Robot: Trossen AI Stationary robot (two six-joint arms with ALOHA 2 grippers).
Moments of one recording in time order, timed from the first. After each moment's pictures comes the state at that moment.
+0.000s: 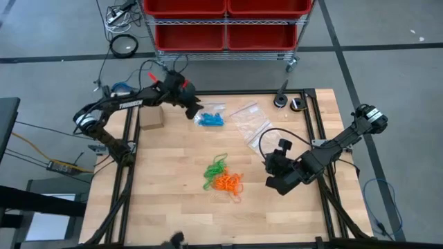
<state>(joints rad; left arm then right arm) 0.72 1.51 0.94 -0.13 0.43 0.09 0.56 1.38 1.05 -0.98 0.75 0.71</state>
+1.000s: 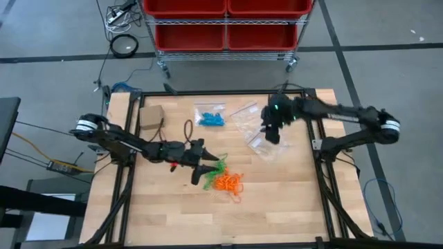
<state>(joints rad) -0.15 1.53 0.52 0.81 -0.03 -0.30 -0.45 1.24 0.90 -0.67 -0.20 -0.12</state>
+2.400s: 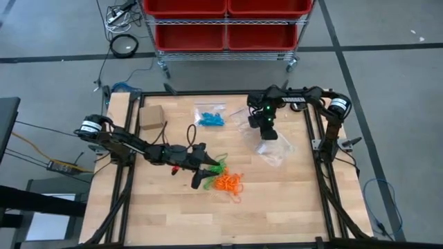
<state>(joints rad) -0.17 1.58 0.54 0.83 -0.01 -0.30 -0.57 1.85 1.16 -1.00 -0.41 -0.70</state>
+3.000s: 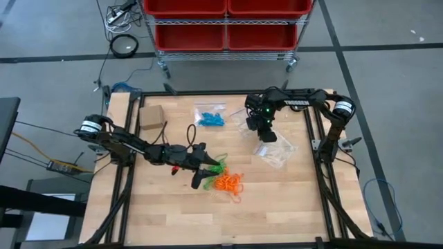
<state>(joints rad) -0.17 1.58 0.54 0.83 -0.01 -0.29 -0.51 1.78 1.16 -0.97 -0.37 -0.67</state>
